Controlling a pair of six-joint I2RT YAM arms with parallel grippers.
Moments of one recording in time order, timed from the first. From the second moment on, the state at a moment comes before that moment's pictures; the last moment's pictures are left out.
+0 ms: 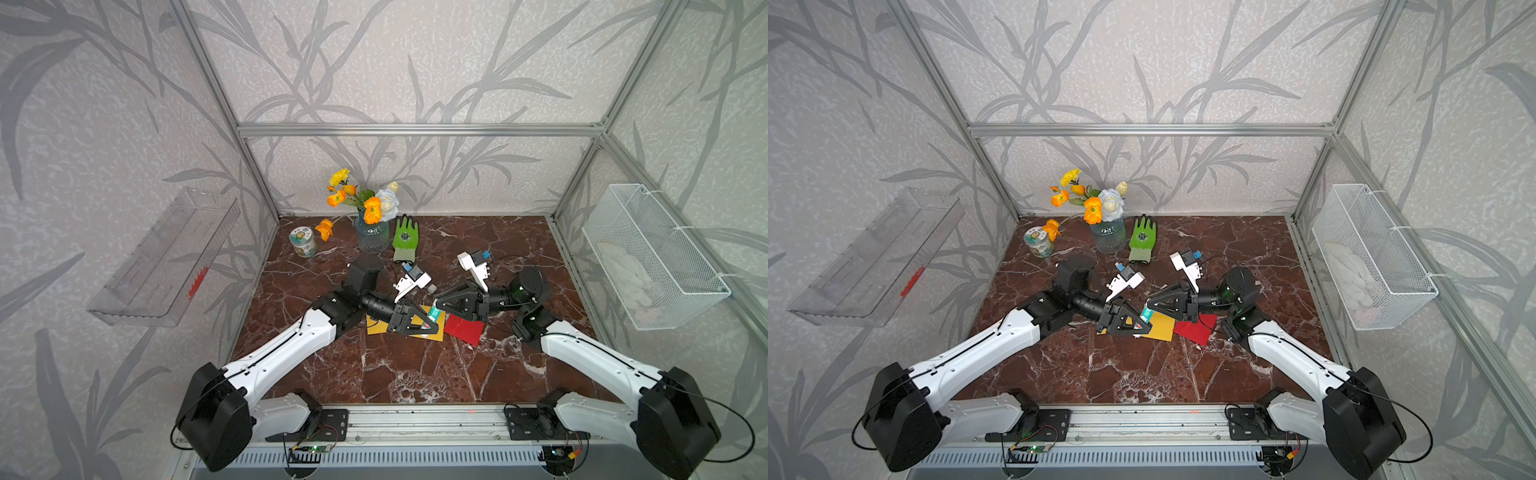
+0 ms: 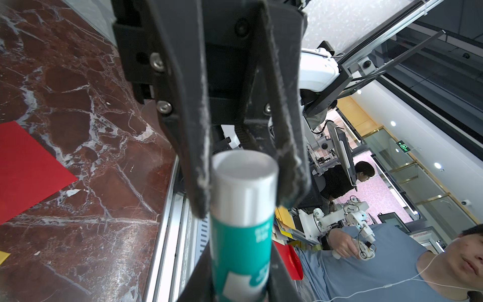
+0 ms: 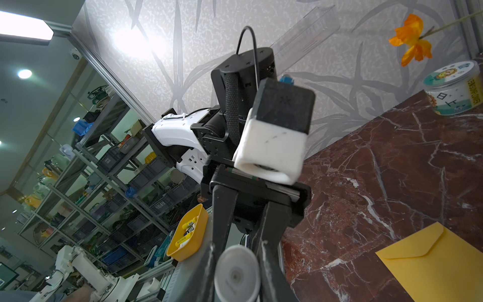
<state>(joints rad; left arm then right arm) -0.62 1.22 0.90 -0.13 1.24 -0.44 0.54 1.16 0.65 0.71 -1.14 0.82</state>
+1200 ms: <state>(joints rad) -0.61 1.26 0.87 -0.23 0.59 -0.34 0.59 1.42 0.92 0.11 -0.70 0.84</state>
